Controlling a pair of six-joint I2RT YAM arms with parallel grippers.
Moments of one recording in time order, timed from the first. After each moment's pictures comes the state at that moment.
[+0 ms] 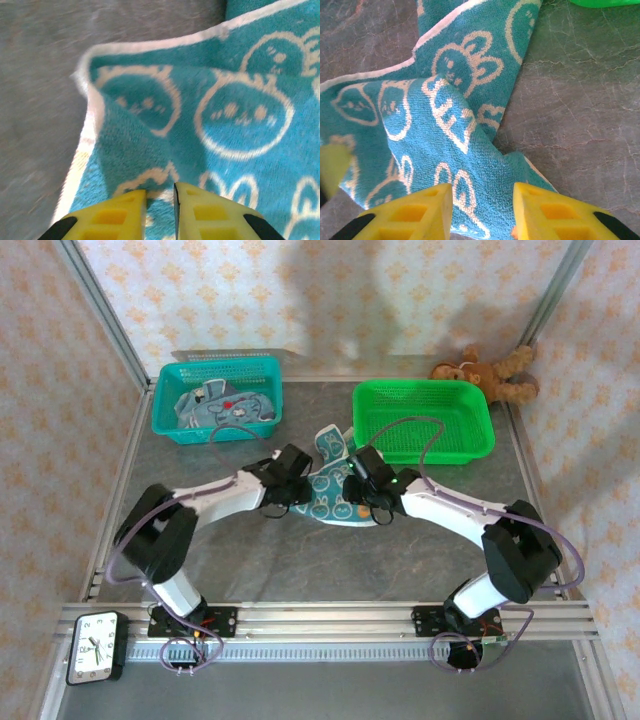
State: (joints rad) left arm -0.60 1.71 1.05 -0.40 -0.03 -0.74; right arm 0.69 1.51 0.96 -0.44 0.10 0.69
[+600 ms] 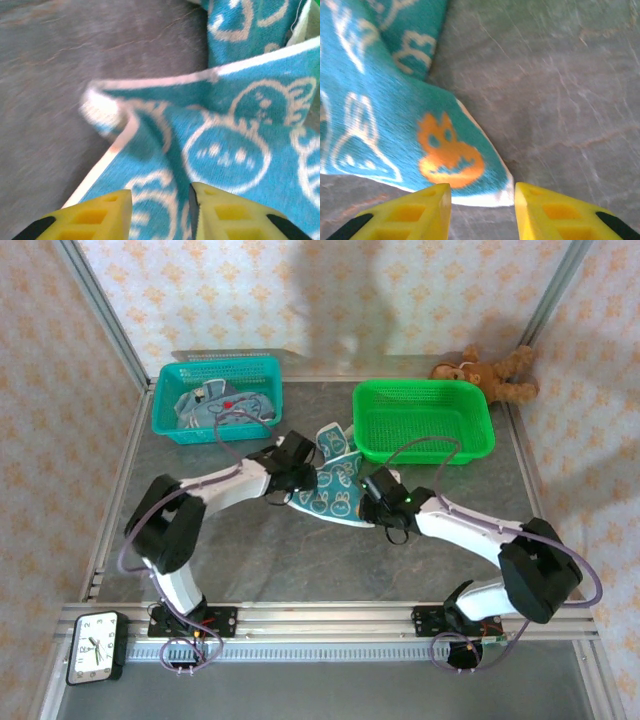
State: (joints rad) left arm -0.57 1.72 1.11 -0.41 -0.06 -0.69; right arm 0.69 1.37 0.75 -0.46 0.14 0.76
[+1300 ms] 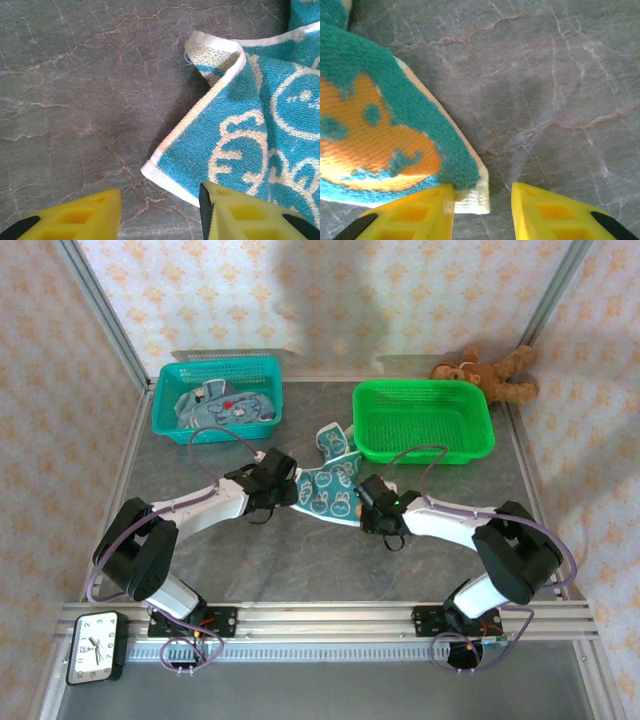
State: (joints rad) left arm -0.55 1.55 0.91 -0.42 -0.15 -0.69; right arm 0.71 1.51 0.74 -0.44 0.15 0.77
